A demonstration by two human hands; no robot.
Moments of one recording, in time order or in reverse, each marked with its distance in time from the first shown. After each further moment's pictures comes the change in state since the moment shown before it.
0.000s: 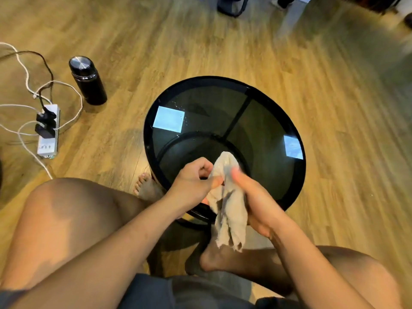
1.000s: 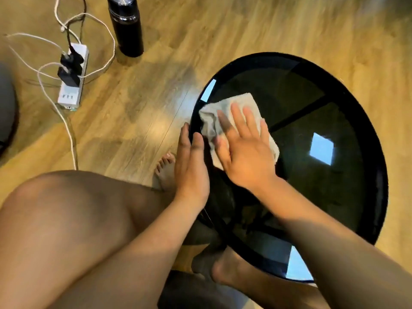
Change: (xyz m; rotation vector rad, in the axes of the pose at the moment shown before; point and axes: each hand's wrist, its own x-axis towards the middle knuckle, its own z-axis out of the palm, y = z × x) left_hand 0.062 -0.057 -0.064 -0.466 0.683 -0.077; right_hand 0.191 -0.012 0.076 -1.668 0.094 -0.575
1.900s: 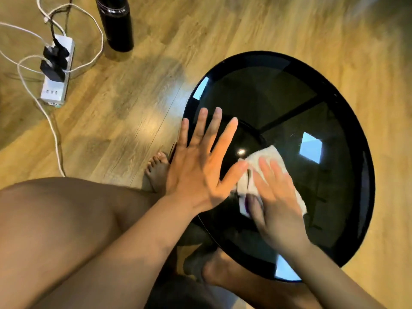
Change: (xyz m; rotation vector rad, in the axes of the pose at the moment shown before) left_hand 0.002 0.010 -0.002 1.179 -0.295 0.777; right_hand -0.110 0.034 -0.003 0.080 0.010 0.029
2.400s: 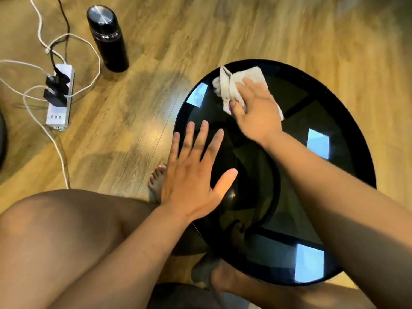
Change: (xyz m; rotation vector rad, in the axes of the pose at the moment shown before) left_hand 0.004 0.003 -0.007 0.123 -0.086 -0.035; right_hand 0.190 0.033 -0.031 0.031 0.139 0.114
